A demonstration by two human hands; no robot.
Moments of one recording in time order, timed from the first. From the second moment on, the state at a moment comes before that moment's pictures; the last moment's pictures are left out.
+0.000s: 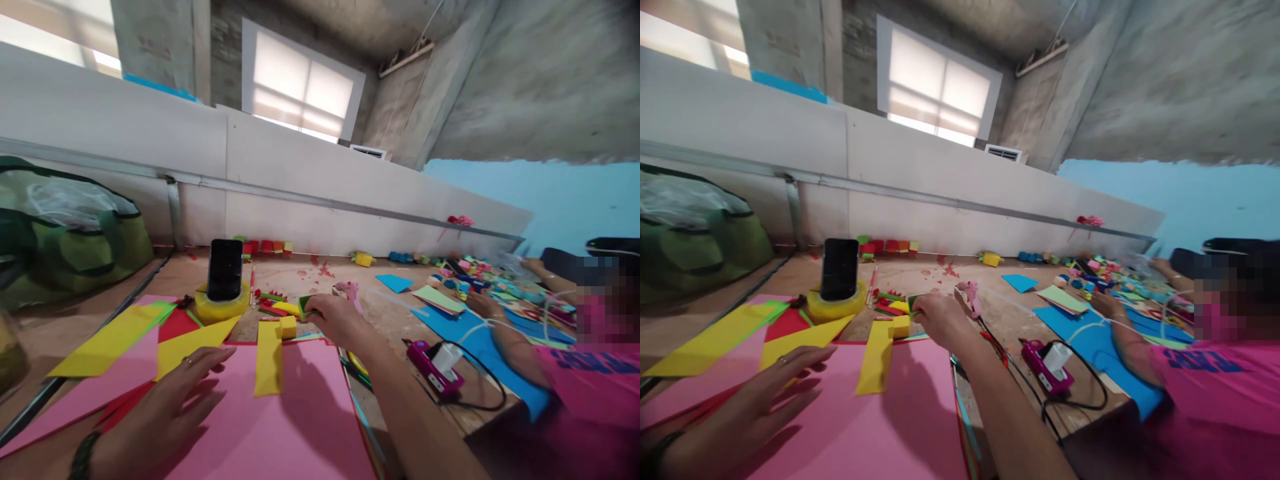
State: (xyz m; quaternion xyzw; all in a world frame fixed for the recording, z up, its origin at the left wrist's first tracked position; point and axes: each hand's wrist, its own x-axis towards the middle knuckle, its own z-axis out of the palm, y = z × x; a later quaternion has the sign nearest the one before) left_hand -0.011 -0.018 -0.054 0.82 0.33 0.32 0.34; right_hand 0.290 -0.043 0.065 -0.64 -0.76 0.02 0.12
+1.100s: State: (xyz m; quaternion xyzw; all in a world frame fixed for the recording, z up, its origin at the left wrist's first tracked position) left_hand -0.008 -0.017 -0.037 0.84 0.28 0.31 0.36; right_hand 0.319 -0.034 0.038 -0.61 -0.75 0.21 0.12
